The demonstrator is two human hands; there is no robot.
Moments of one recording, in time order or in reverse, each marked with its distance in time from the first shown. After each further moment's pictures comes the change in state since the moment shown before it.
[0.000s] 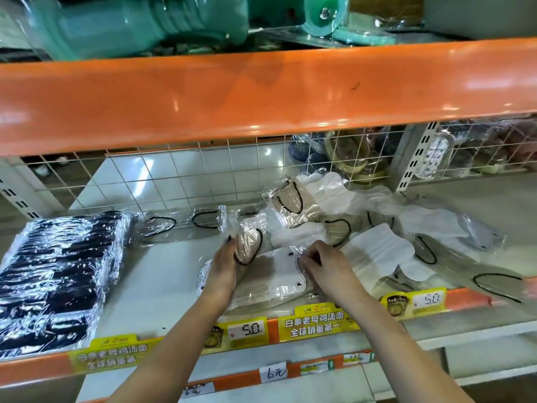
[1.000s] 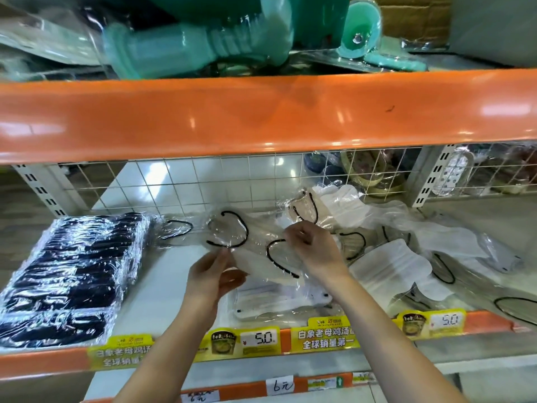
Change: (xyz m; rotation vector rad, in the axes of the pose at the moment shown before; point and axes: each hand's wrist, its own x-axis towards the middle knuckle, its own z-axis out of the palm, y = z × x) left_hand -0.036 0.030 -0.038 -0.180 0.075 0.085; right_hand 0.022 -0.073 -0.004 0.404 0.013 -0.057
